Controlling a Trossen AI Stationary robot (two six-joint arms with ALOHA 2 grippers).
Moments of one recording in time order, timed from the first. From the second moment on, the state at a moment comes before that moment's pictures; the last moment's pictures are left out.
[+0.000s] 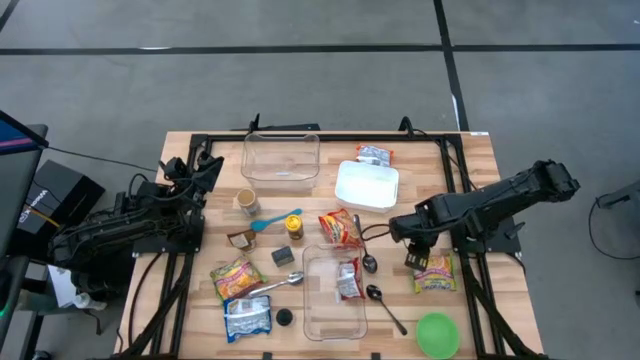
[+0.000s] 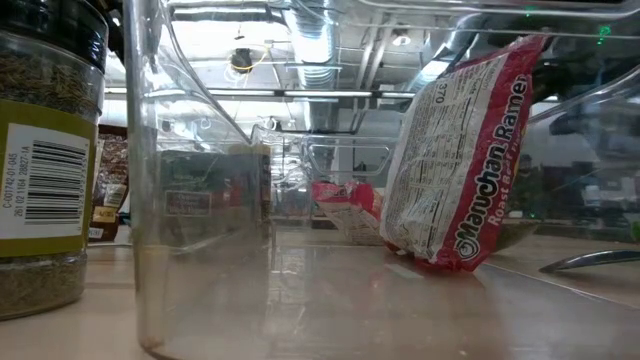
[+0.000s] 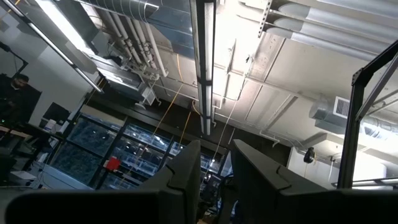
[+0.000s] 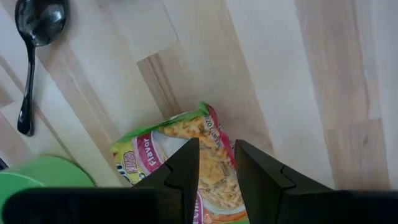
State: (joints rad) left arm 0.47 0.34 0.01 1.01 0.05 -0.56; right arm 0.21 1.30 0.84 -1.06 -0.16 0.59
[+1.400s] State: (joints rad) left arm 0.47 0.34 0.01 1.01 0.05 -0.56; right arm 0.31 1.30 0.84 -0.97 -0.12 0.83
